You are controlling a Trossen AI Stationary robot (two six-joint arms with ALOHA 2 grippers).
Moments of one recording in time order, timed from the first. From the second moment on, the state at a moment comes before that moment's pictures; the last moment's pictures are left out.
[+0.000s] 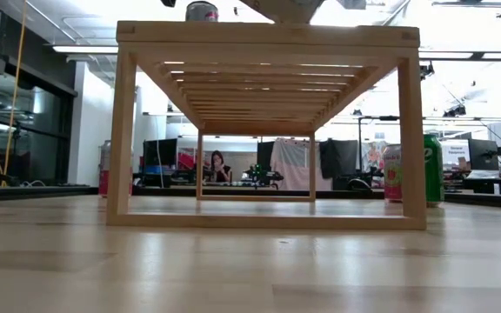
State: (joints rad) left arm -0.33 1.22 0.78 0.31 -0.35 0.08; right arm 0.37 1.56 1.45 -0.73 0.45 0.24
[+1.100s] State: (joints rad) left arm -0.44 0.97 0.40 1.19 -0.30 0.21; right arm 0.35 1.54 1.11 0.10 0.71 0.02
